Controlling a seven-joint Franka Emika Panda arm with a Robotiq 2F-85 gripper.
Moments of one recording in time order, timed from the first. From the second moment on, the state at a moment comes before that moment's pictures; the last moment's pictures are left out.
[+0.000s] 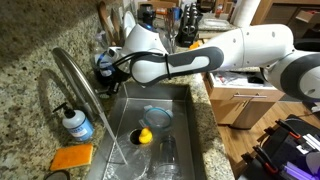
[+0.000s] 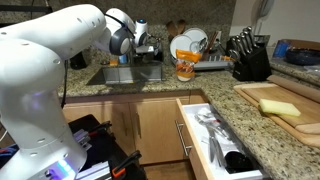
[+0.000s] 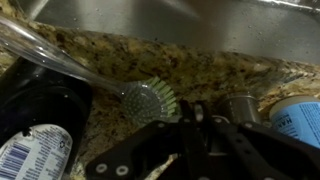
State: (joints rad) arm 0.42 1.25 0.42 -0.70 -0.15 2.46 -0.56
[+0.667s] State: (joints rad) arm 0.42 1.25 0.43 -0.70 -0.15 2.45 -0.53
